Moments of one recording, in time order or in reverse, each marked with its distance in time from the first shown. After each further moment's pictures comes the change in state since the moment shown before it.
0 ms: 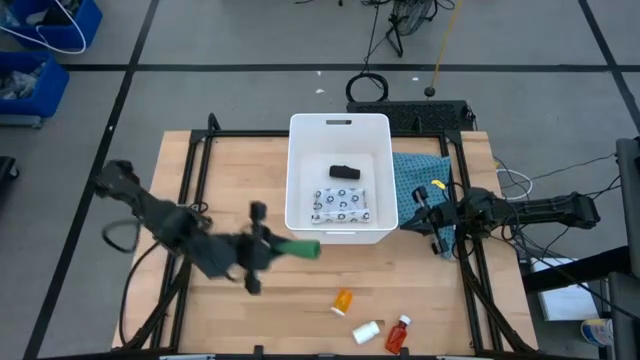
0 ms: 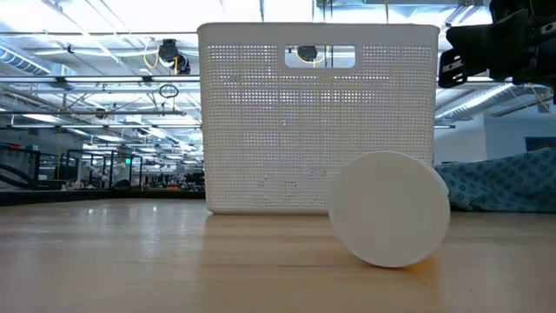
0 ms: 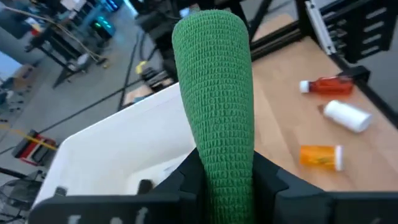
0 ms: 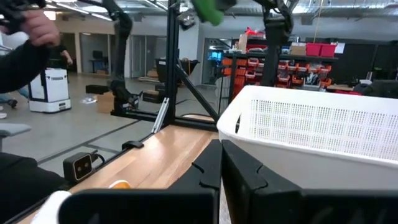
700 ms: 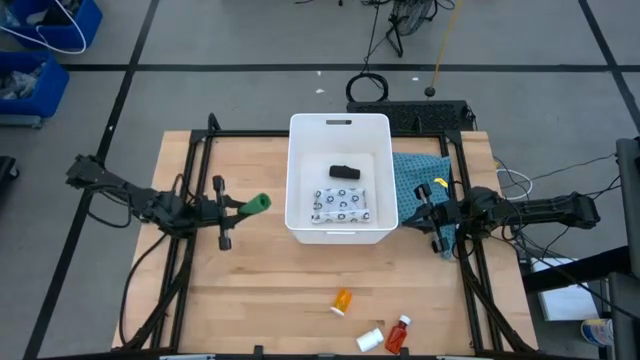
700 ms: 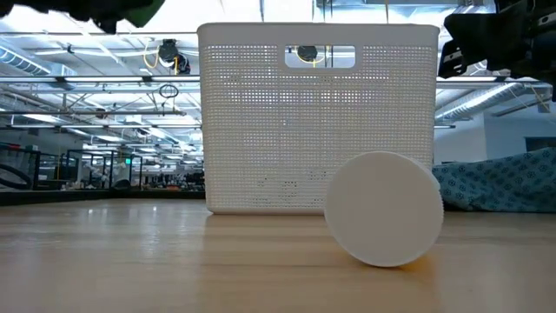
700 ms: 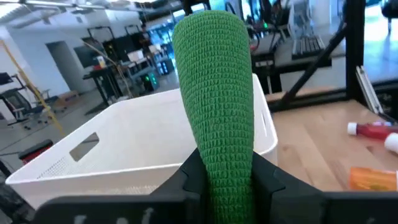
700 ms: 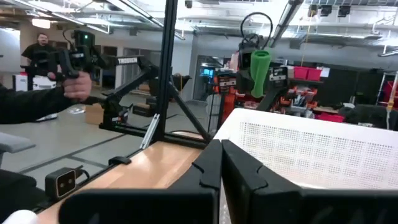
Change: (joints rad) left arm 0.147 -0.830 -1.105 0.826 0.050 0.080; right arm 0.000 -0.001 0.000 0.078 0.029 -0.037
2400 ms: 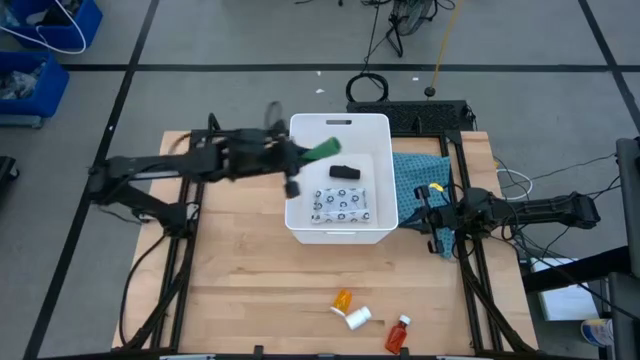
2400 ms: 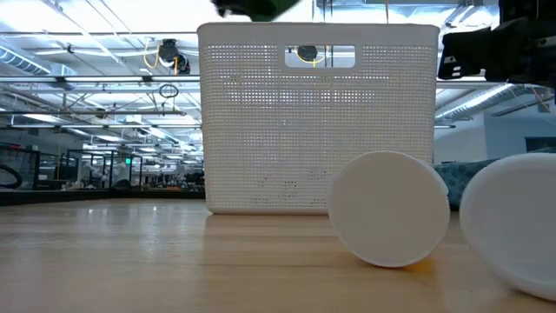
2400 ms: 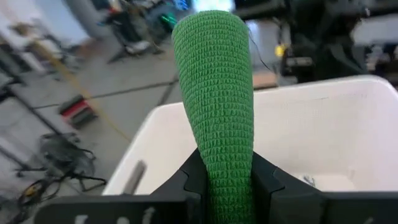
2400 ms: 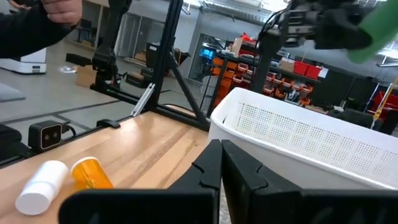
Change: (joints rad) left arm 0.583 0.770 0.848 -0.350 0.418 0.081; right arm 0.000 0.000 0.000 -0.098 -0.001 -0.191
